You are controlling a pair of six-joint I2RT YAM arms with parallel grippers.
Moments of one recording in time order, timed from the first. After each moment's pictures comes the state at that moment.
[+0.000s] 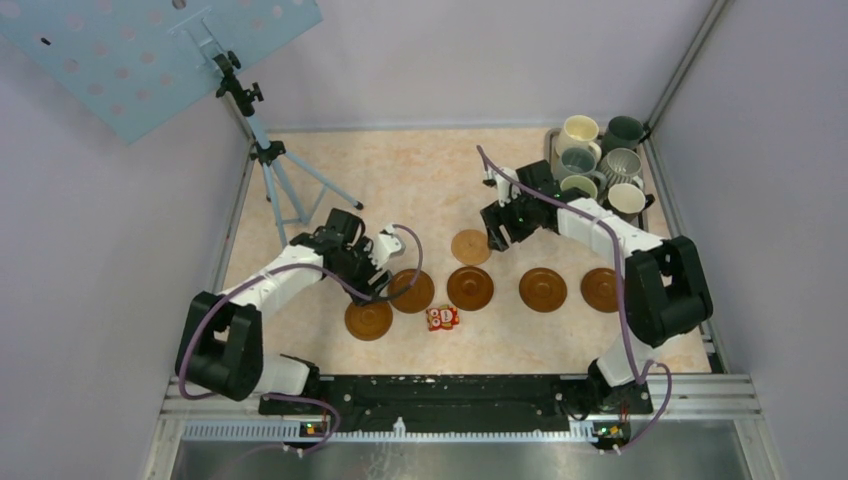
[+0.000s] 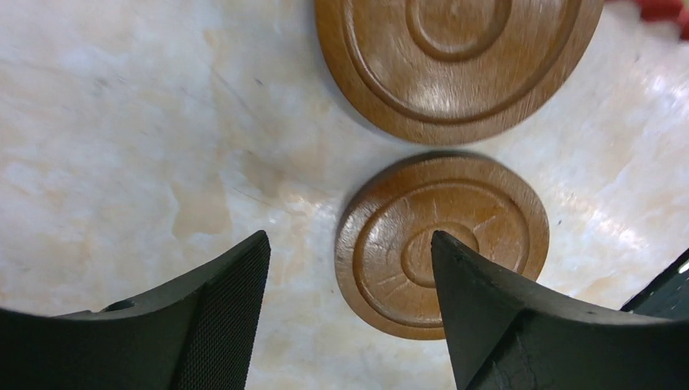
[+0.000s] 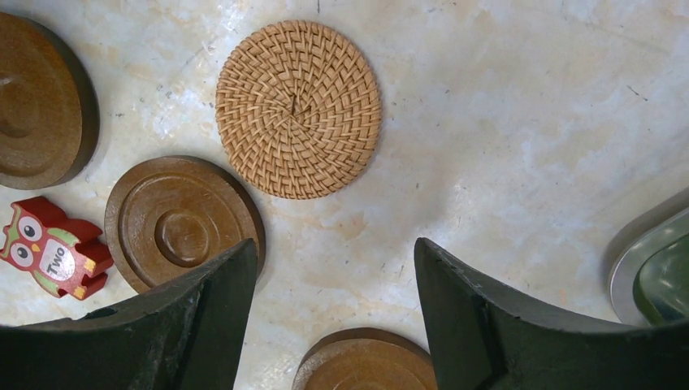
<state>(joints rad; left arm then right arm) -0.34 1.37 0.82 -0.62 0.33 0.58 0.40 1.64 1.14 -0.47 -0.29 -0.18</state>
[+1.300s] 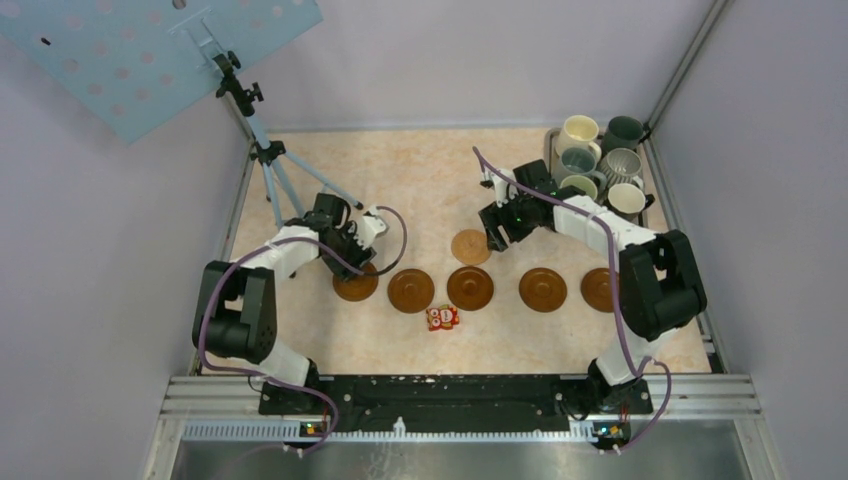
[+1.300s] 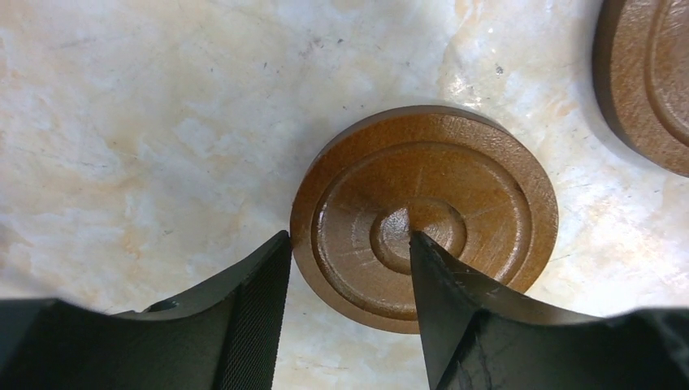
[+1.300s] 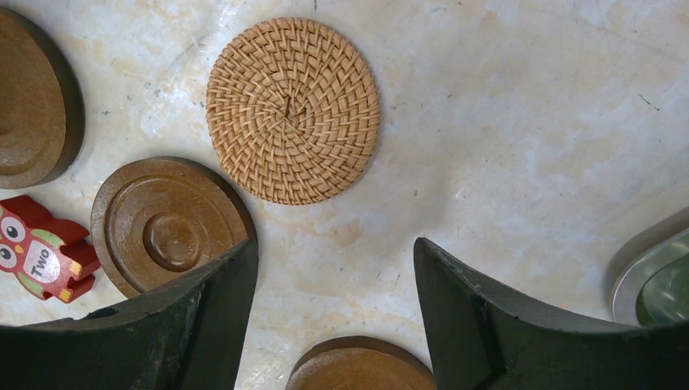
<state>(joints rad) -0.18 1.55 0.87 -0.50 0.19 0.68 0.40 1.69 1.17 -0.48 -0.29 -0.20</state>
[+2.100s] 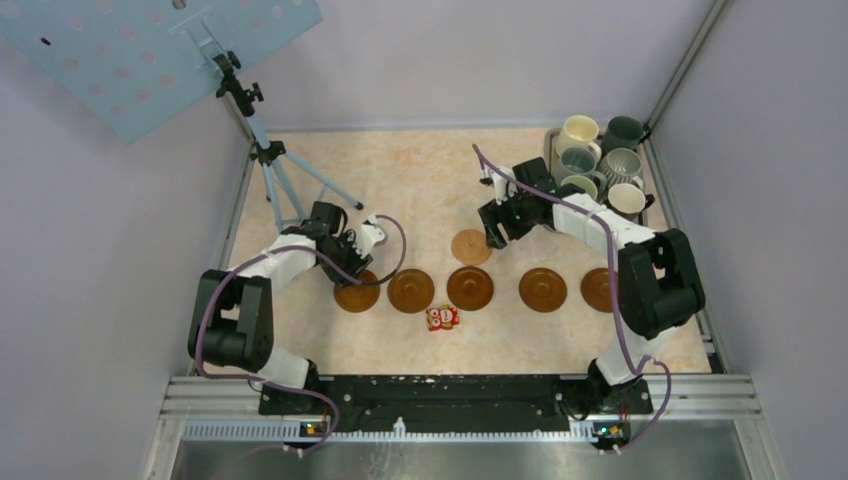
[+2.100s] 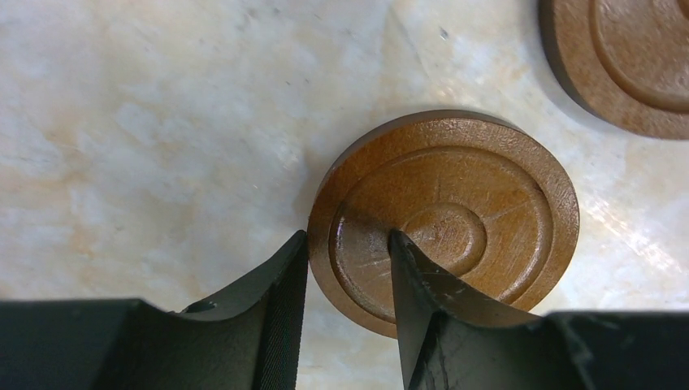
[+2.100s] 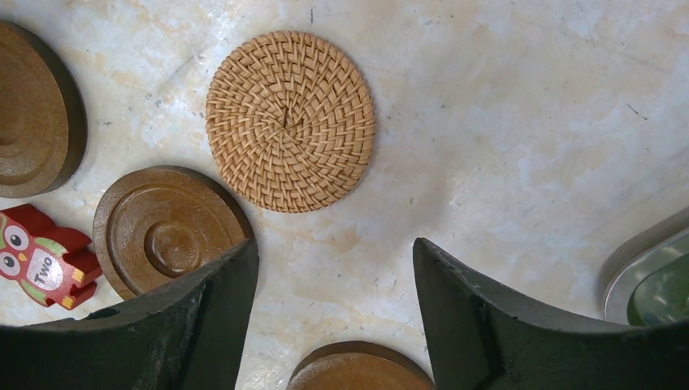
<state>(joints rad) -0.18 1.52 0.83 -0.52 0.25 0.71 0.40 1.70 1.19 -0.48 -0.29 -0.20</state>
